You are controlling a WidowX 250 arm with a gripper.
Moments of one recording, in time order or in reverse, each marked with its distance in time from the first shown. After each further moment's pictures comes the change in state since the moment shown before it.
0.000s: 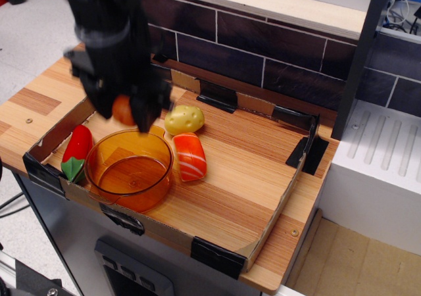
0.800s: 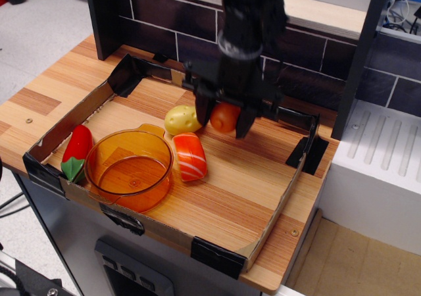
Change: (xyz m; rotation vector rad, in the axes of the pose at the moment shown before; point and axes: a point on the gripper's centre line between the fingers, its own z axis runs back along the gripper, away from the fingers) arm 0.050 -0.073 -0.083 0.122 0.137 0.039
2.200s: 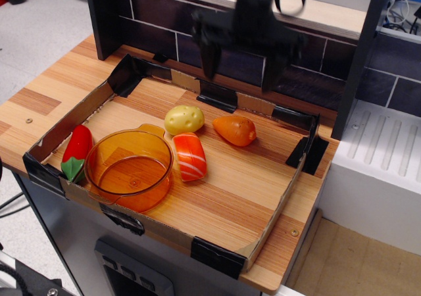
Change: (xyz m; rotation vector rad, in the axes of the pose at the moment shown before) arm 0.019 0.013 0.082 -0.039 -0.081 0.150
